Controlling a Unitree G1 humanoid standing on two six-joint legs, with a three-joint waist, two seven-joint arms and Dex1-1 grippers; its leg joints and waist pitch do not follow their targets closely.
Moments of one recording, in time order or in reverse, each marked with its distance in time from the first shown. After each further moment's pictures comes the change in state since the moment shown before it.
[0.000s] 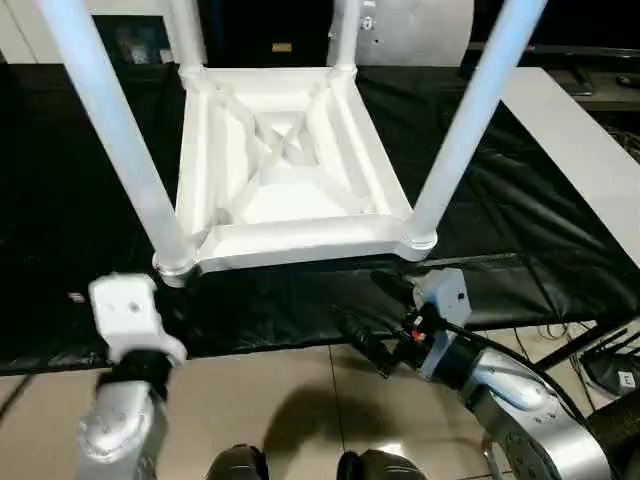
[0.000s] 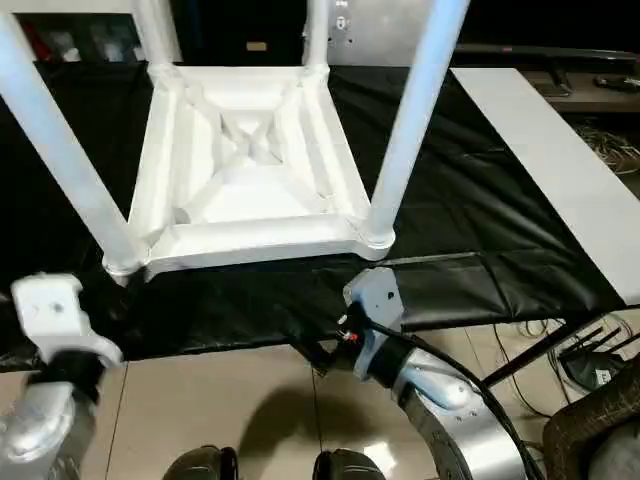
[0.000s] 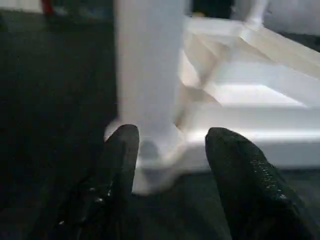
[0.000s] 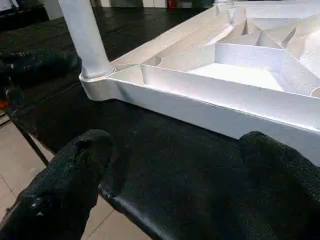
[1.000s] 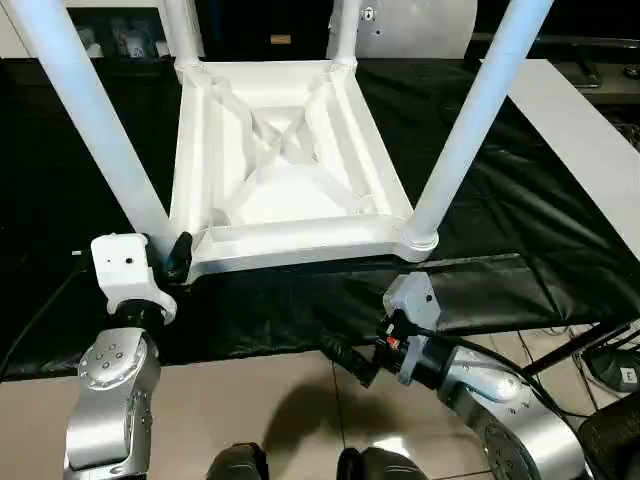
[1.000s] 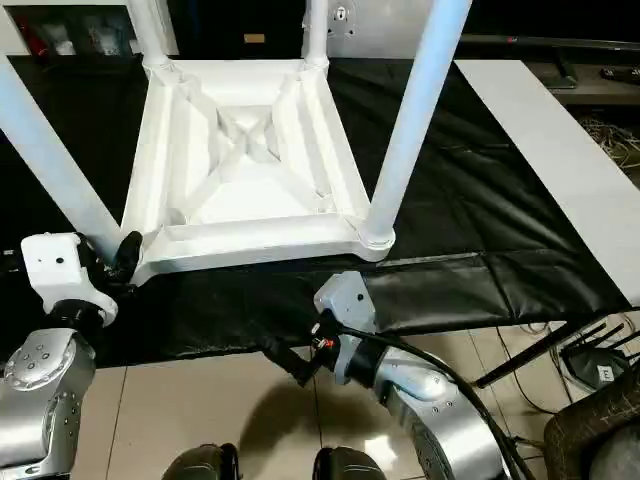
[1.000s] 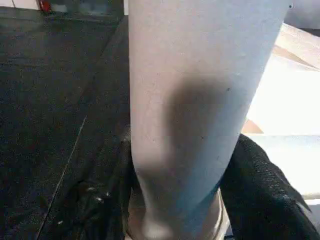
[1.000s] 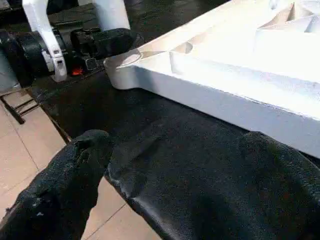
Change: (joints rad) left arm -0.241 0.093 0.075 0.294 -0.063 -0.032 -0.015; right arm -0.068 -0.004 0.091 0.076 -0.022 -0.023 0.041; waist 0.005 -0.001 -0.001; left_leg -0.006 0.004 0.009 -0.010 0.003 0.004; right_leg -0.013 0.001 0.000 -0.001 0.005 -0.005
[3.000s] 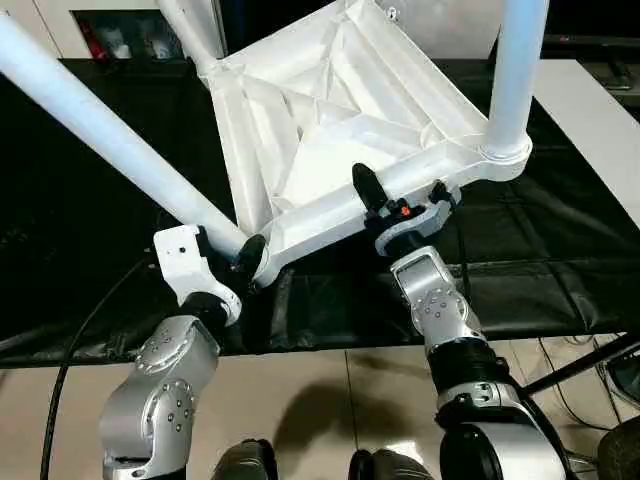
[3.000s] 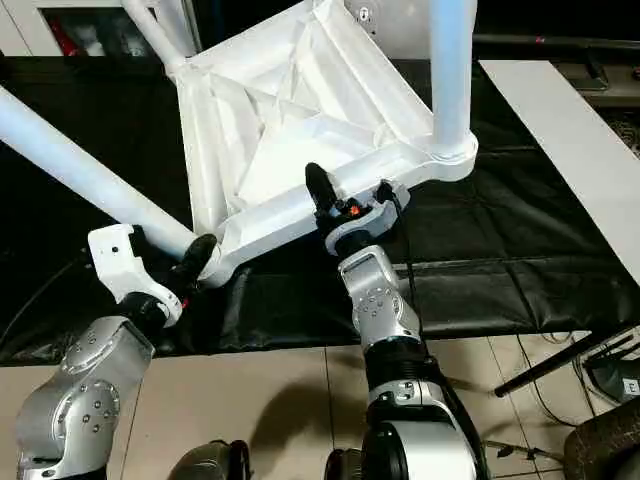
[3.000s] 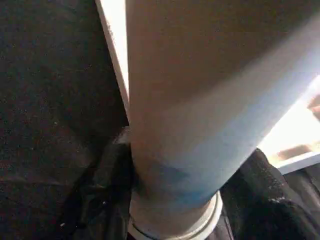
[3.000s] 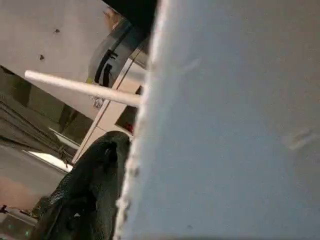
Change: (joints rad) left arm -0.026 -0.126 -0.136 -0.163 -0.284 0.362 0.085; right arm -0.635 0.398 -0.524 0.970 0.513 -0.279 -0.205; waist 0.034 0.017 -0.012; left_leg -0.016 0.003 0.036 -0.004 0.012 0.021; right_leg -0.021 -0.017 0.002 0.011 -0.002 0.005
